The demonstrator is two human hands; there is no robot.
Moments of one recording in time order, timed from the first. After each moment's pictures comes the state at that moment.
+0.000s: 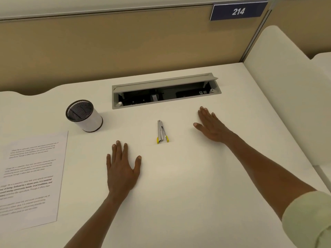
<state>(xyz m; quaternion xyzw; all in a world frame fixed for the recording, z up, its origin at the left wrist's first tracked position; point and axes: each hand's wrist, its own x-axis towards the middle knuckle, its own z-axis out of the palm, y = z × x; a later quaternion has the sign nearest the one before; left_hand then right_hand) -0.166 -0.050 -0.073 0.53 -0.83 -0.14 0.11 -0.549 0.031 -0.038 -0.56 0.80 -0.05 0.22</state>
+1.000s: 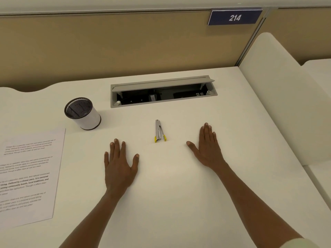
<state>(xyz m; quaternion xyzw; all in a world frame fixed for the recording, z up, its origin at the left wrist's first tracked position) -0.166 -0.051 -0.073 0.53 -0.83 -0.13 0.11 -0.471 0.083 -0.066 -0.46 0.87 -0.12 0.11</state>
